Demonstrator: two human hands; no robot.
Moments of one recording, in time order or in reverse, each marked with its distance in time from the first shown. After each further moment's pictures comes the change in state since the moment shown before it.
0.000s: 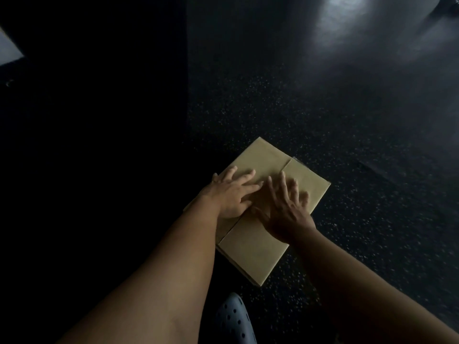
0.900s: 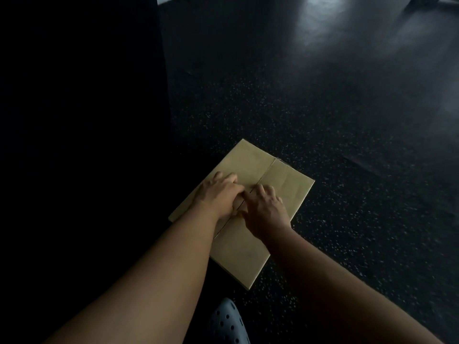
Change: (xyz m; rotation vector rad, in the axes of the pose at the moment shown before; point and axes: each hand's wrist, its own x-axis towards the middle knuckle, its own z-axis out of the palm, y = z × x) left_hand 0.001 0.028 -0.017 0.047 0.130 -0.085; right_hand 0.007 -0.017 -0.005 0.035 0.037 -0.045
